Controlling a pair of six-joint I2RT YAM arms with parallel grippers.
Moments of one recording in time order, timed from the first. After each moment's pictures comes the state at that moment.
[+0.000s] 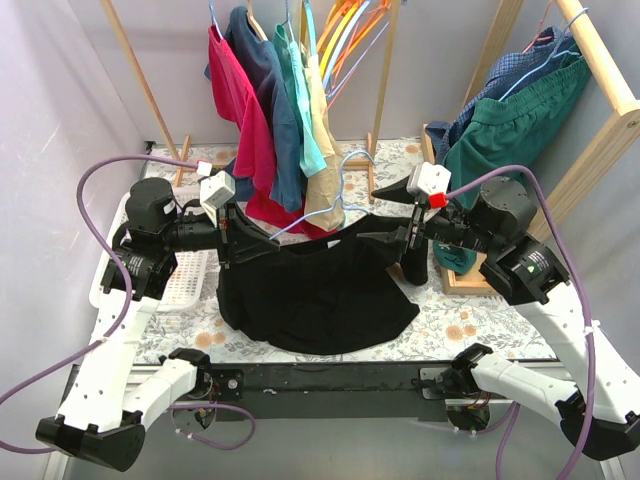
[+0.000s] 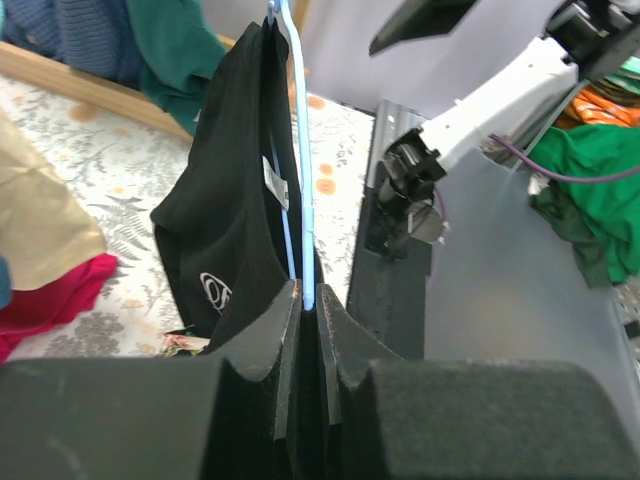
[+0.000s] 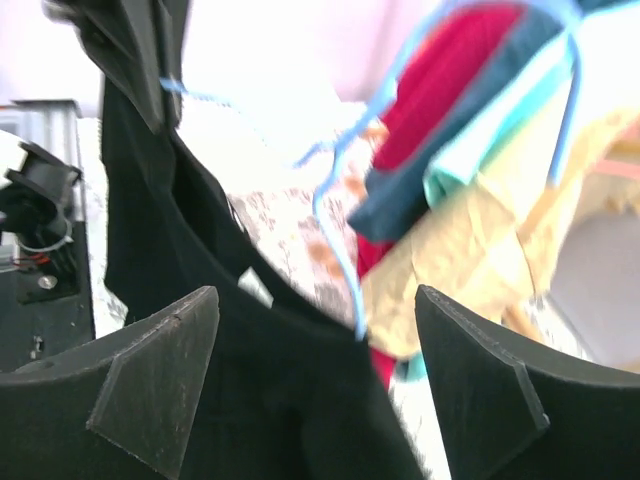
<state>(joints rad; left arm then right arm) -0.25 0.91 1.19 -0.51 1.14 -0.04 0.65 0.92 1.25 -0.38 -0.58 -0.23</state>
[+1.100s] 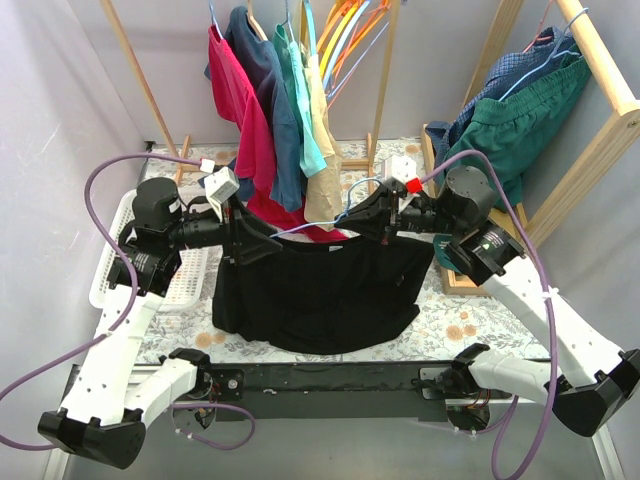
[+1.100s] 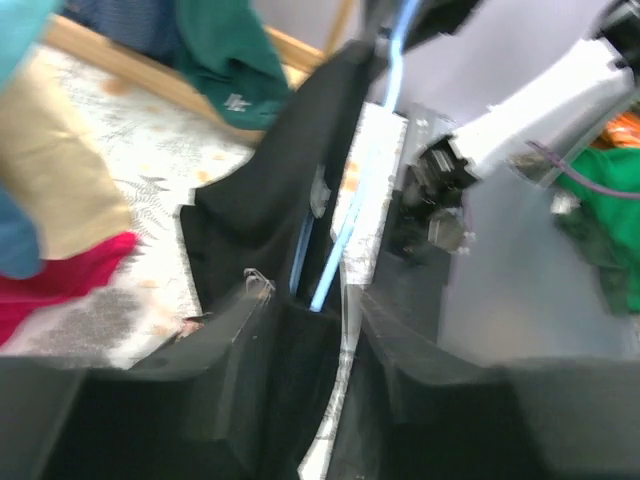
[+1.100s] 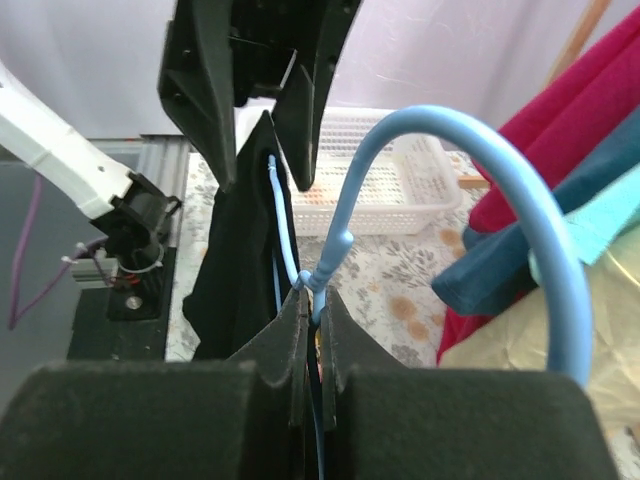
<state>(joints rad) -0.25 0.92 1.15 -0.49 1.08 -0.06 0.65 1.07 1.17 -0.05 -0.85 -0.05</state>
